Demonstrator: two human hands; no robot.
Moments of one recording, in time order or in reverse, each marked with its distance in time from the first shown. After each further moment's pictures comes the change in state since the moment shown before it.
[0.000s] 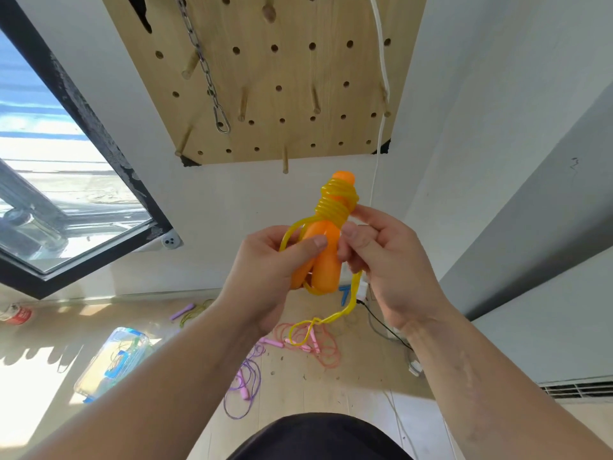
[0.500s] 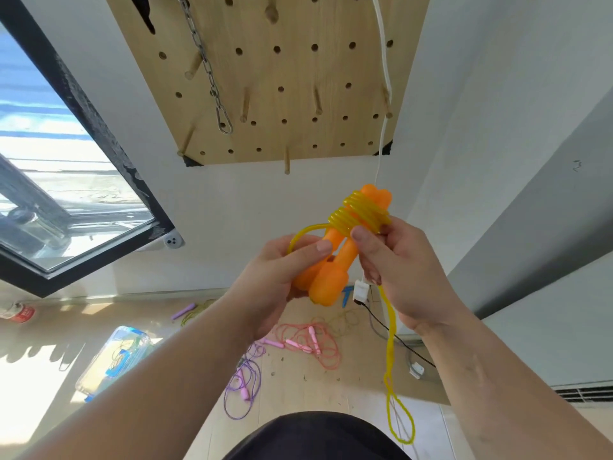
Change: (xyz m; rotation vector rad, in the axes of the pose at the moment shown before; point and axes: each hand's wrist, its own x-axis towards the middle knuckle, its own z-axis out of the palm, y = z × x) left_hand -0.001 -0.004 -0.003 0.003 -0.202 -0.128; right_hand -0.003 -0.001 -0.017 -0.106 -0.041 -0.034
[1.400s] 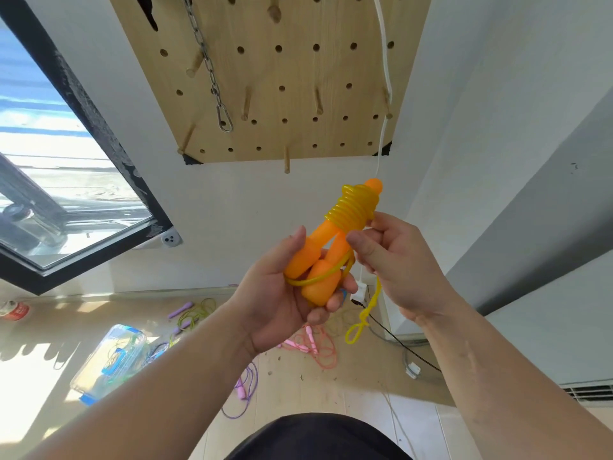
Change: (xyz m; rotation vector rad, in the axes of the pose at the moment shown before) left_hand -0.006 -0.007 -0.003 -0.420 -0.335 -0.198; right_hand 0.009 0.005 -0.002 -0.063 -0.064 -0.025
